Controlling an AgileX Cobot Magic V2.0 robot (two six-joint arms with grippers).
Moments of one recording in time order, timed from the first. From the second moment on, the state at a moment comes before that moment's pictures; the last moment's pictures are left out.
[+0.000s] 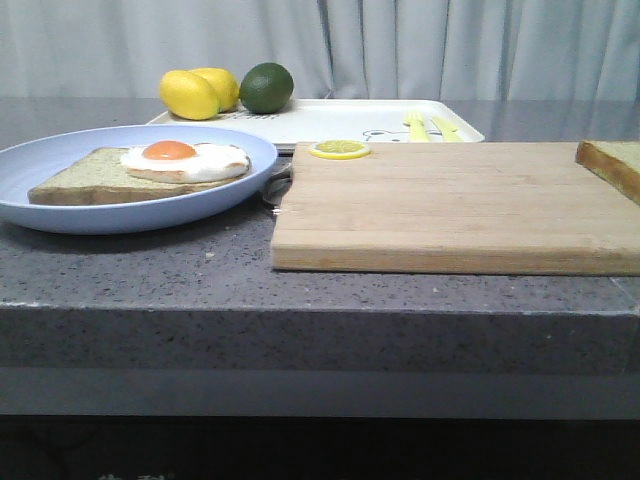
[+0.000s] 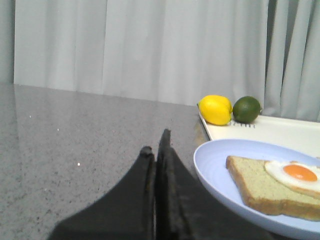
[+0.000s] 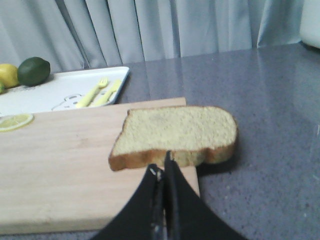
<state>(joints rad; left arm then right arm) -0.02 0.00 -0.02 -0.17 -0.03 0.06 -0.02 -0.01 -0.07 0.07 0.17 0.10</state>
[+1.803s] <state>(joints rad) -0.02 0.66 -0.46 -0.08 0.03 0.06 -0.30 1.29 -1.07 0.13 0.81 0.10</state>
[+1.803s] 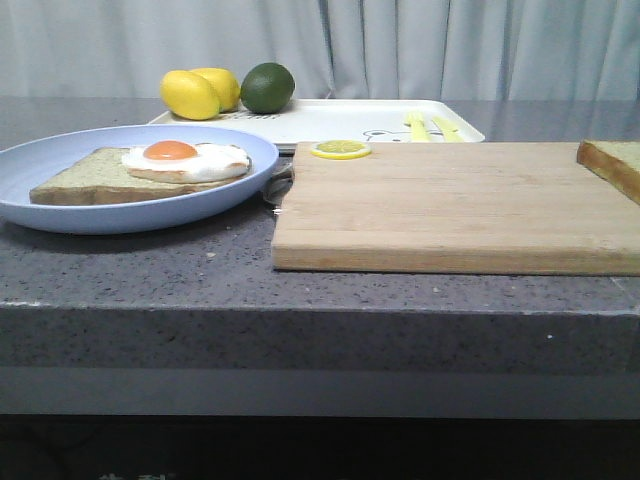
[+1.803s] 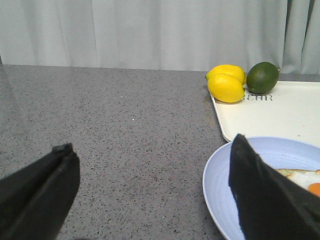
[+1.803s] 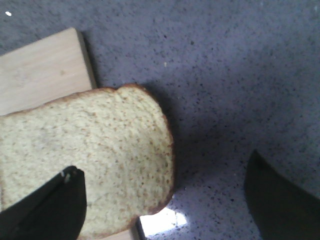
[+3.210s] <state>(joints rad) -0.02 0.66 -0.46 -0.08 0.02 0.06 -0.46 1.63 -1.21 0.67 1.05 -0.40</state>
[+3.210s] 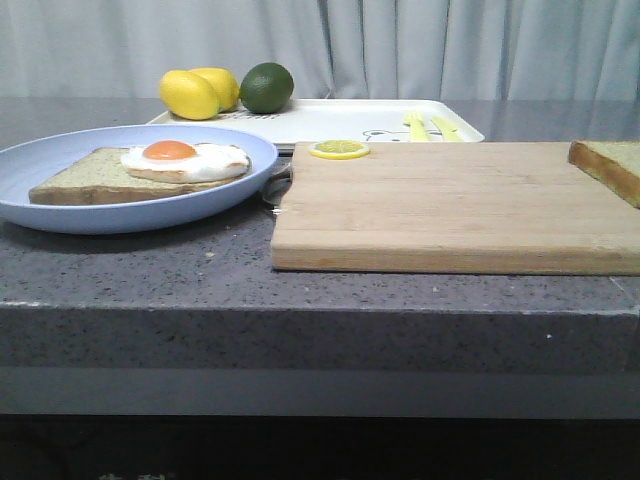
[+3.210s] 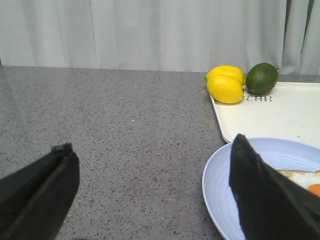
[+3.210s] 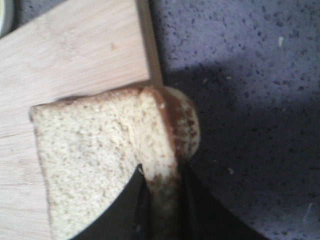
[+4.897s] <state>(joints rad) -0.02 0.66 -0.46 -0.08 0.02 0.06 0.55 1.84 -1.32 1.51 0.44 -0.40</state>
